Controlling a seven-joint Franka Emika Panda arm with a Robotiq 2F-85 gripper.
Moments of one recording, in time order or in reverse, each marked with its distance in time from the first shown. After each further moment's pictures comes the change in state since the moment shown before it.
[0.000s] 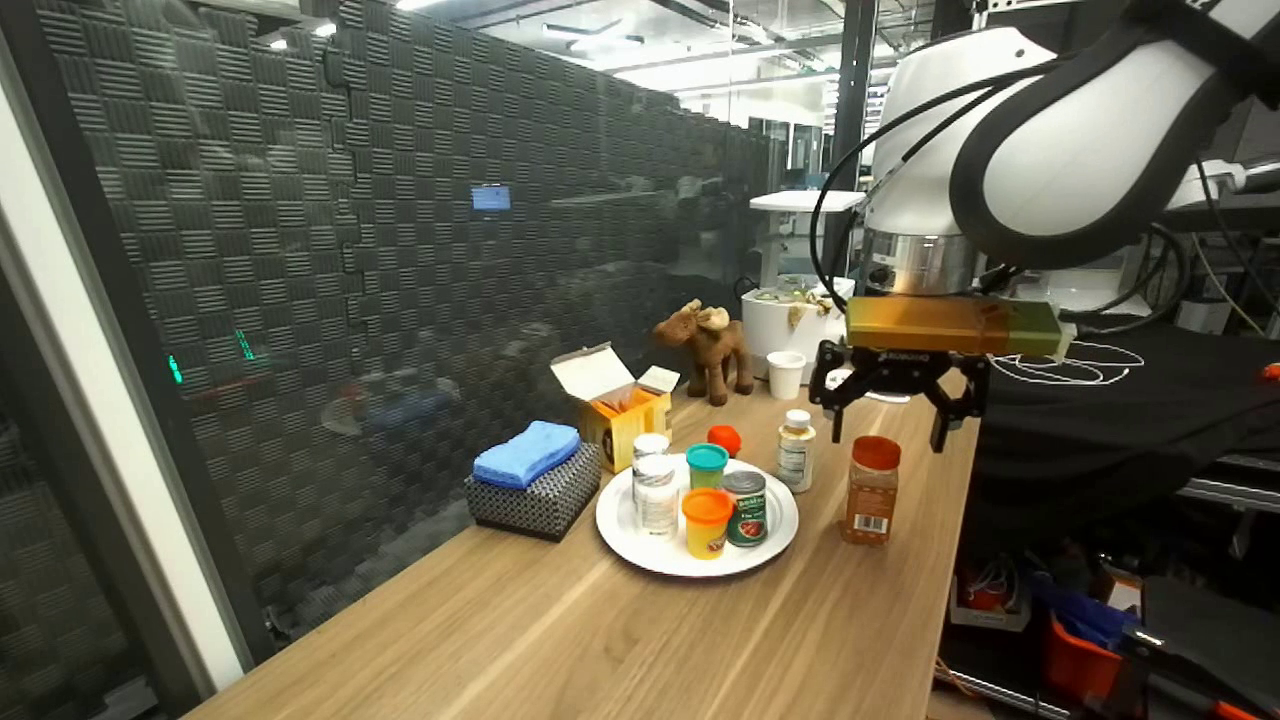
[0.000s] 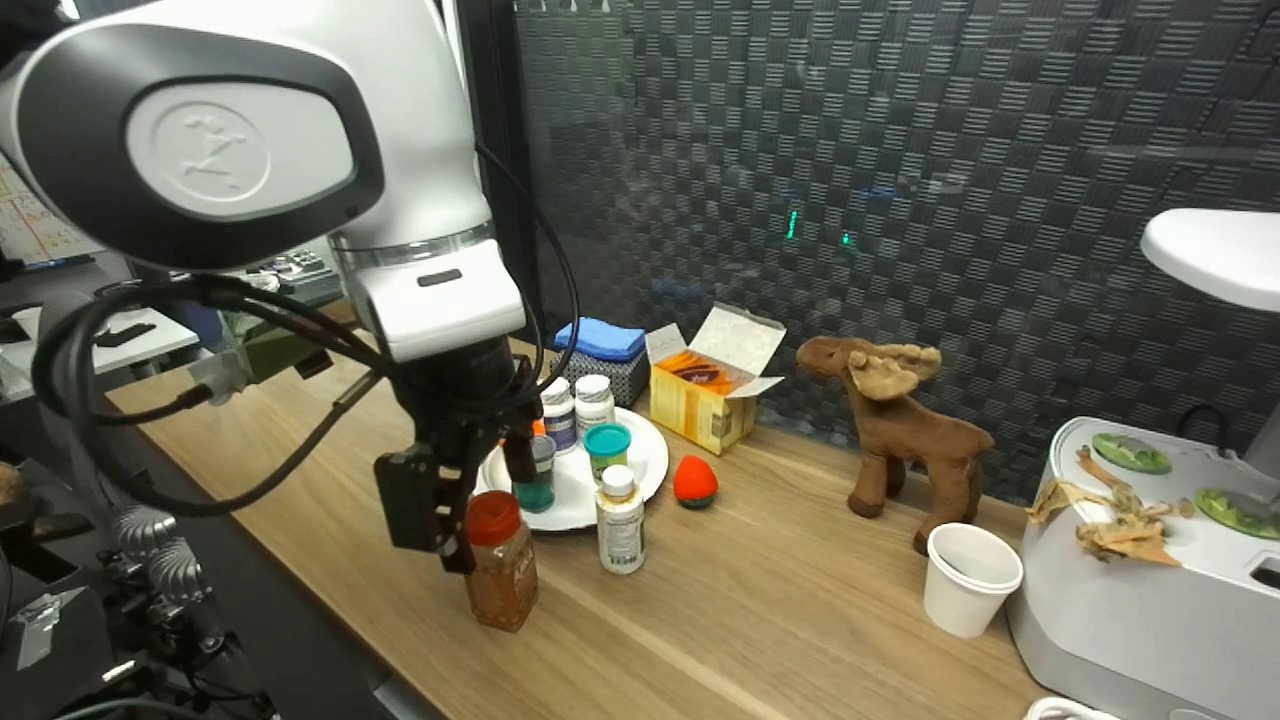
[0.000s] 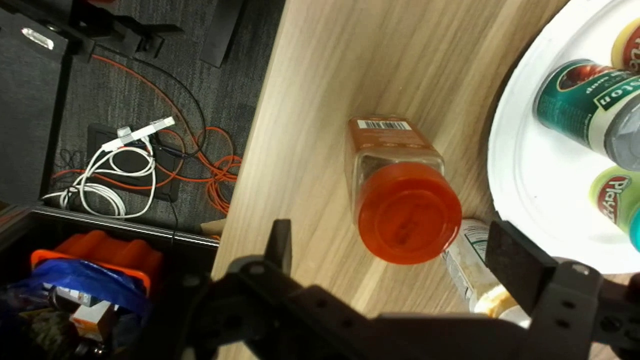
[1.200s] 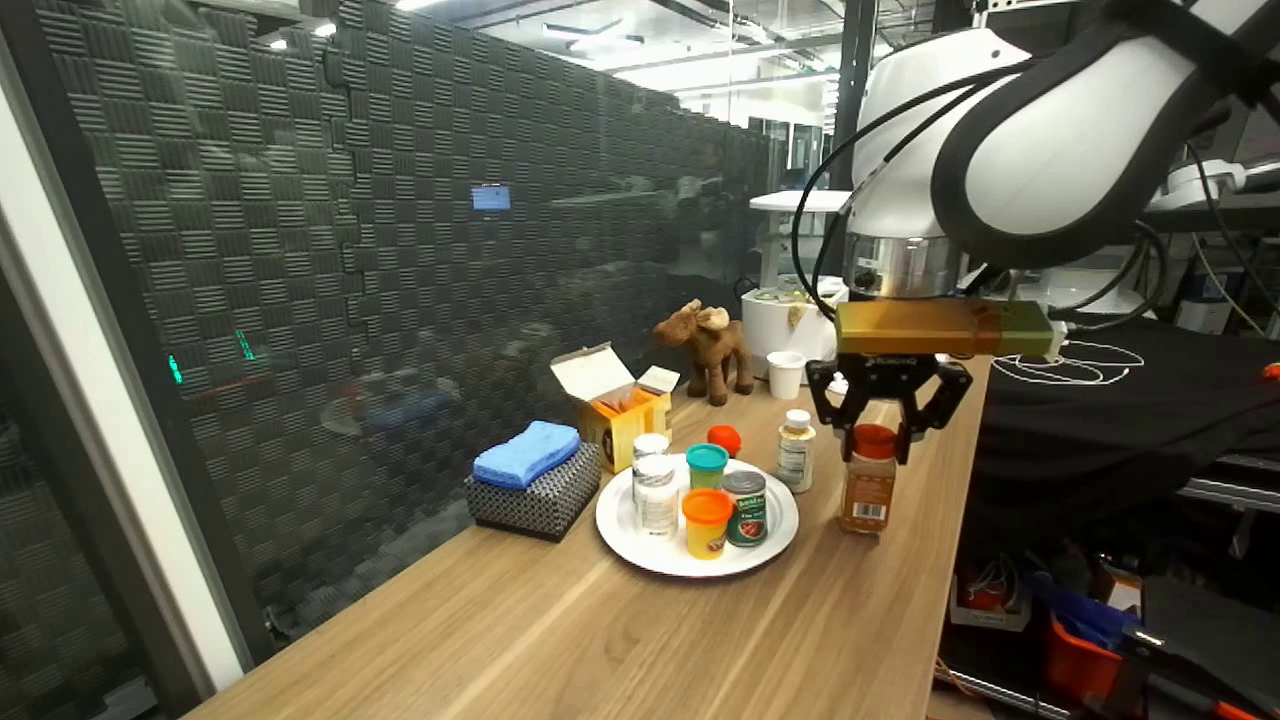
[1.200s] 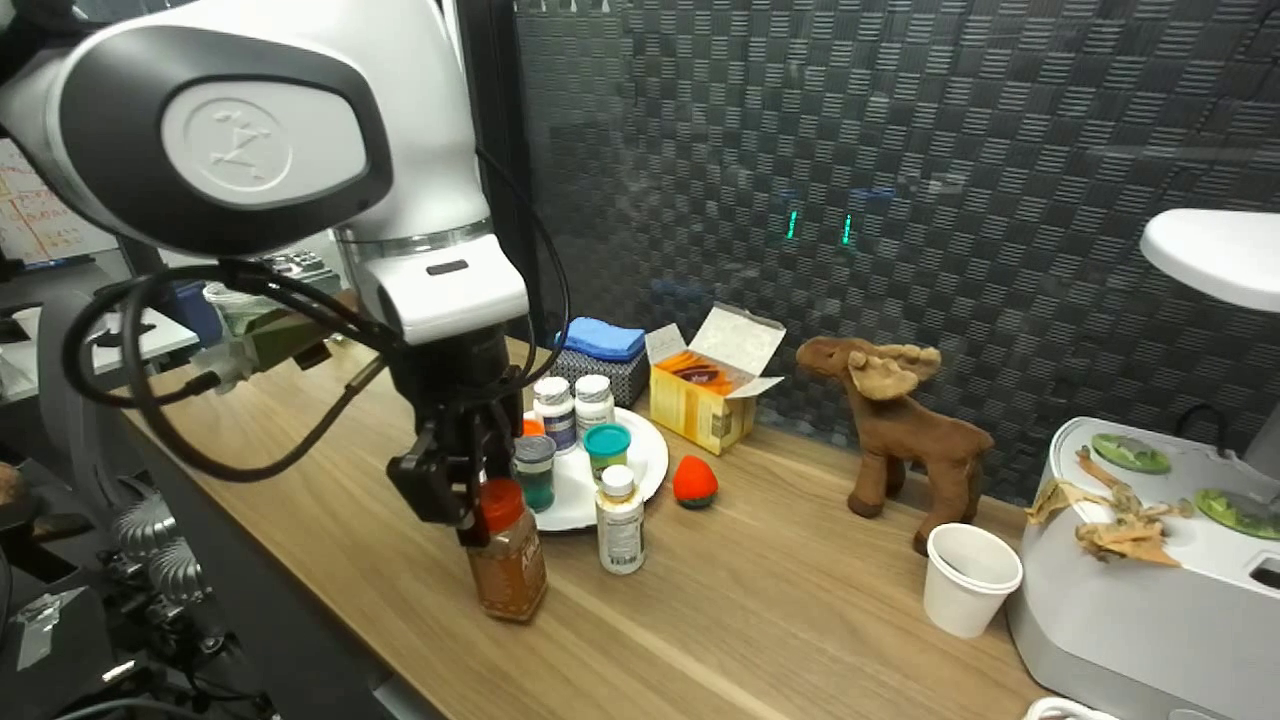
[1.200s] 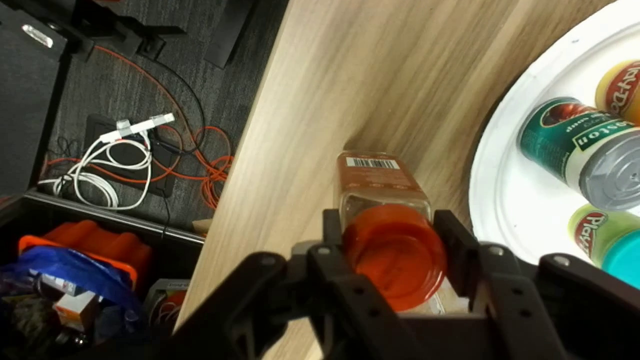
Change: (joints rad) arm 0.057 0.018 -0.019 0.026 0.001 -0.033 -0.037
